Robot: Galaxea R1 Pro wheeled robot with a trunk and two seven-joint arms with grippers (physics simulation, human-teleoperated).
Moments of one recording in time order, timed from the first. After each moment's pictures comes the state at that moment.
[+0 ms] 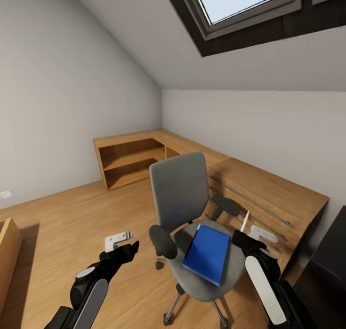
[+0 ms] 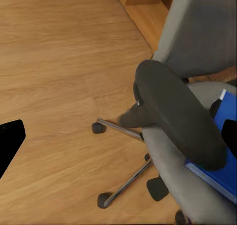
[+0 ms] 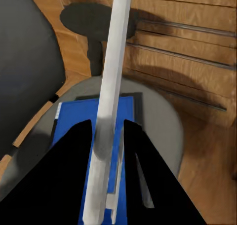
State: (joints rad) left arm -0.16 0.01 -0.21 -1.61 0.52 0.60 0.43; right arm -0.30 -0.04 0.11 -1.49 -0.60 0.50 -0.66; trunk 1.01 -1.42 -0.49
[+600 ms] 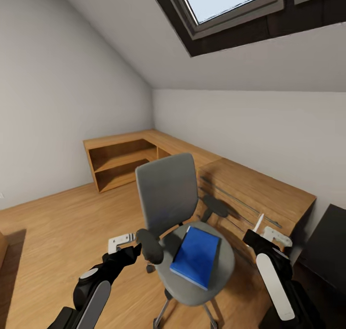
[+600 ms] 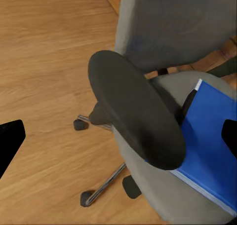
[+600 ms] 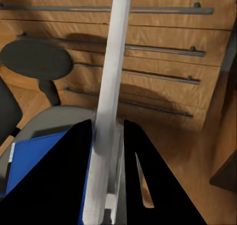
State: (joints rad) left arm -0.16 0.01 -0.24 -1.60 0.52 0.60 0.43; right arm -0.30 -0.04 -0.01 -1.50 -0.60 0.50 -0.66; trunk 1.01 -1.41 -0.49
